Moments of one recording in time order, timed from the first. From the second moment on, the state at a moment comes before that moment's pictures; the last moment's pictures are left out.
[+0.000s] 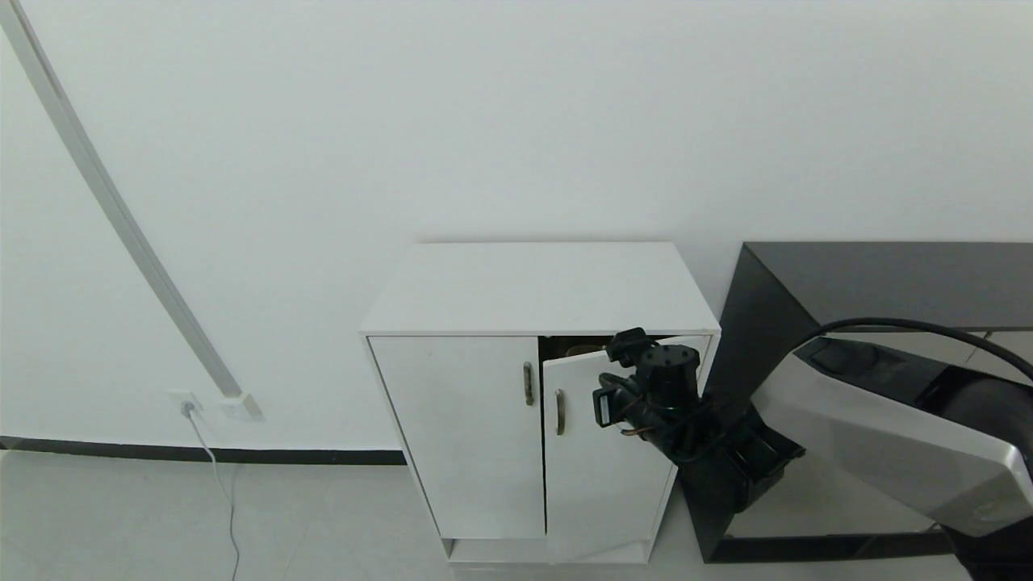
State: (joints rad) left arm 0.00 0.00 0.00 0.01 -0.02 -0.01; right arm 0.59 2.41 -1.18 -1.00 -0.20 0.04
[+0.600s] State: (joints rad) left arm 0.00 0.00 0.00 0.01 -0.02 -0.01; right arm 0.56 2.50 -1.30 -1.00 -0.20 0.04
